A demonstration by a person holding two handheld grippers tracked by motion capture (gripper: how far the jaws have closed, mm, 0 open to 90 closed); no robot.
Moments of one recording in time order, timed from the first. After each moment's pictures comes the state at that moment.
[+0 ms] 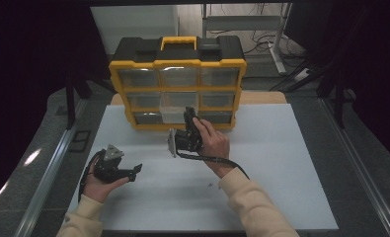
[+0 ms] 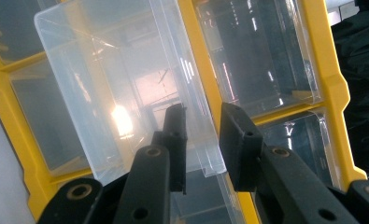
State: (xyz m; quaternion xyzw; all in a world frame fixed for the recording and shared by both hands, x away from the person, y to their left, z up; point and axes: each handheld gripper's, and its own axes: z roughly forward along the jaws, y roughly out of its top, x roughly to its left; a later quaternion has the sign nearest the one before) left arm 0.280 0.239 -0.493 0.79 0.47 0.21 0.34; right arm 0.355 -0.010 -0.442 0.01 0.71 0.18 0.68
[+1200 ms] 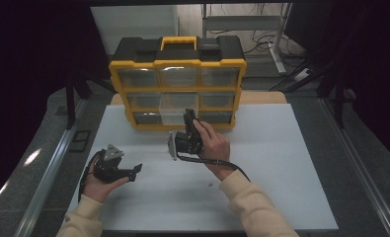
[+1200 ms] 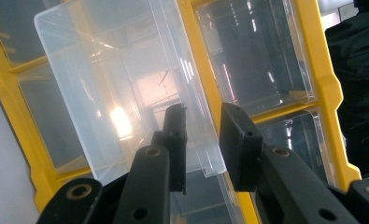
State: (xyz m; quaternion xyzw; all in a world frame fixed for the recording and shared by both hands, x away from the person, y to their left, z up) left arm 0.280 0.239 -0.492 0.79 0.47 0.21 0.34; right arm 0.347 -0.012 -0.441 0.01 0.71 0.18 0.68
